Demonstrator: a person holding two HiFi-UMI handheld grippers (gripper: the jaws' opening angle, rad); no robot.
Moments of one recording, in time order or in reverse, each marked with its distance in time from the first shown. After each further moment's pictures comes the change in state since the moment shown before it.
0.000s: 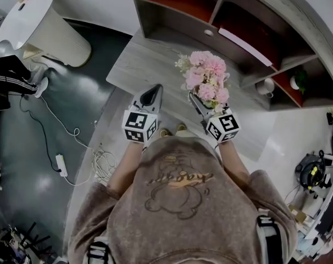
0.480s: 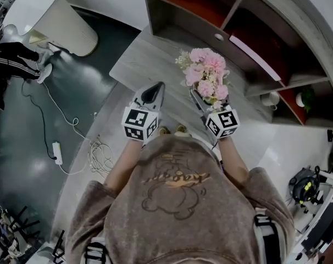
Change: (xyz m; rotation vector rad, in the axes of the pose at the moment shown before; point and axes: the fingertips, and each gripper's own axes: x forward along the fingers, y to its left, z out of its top) left arm 0.017 0.013 -0.002 -0.031 0.007 0.067; right arm 0.041 -0.024 -0.012 -0.038 0.008 0.082
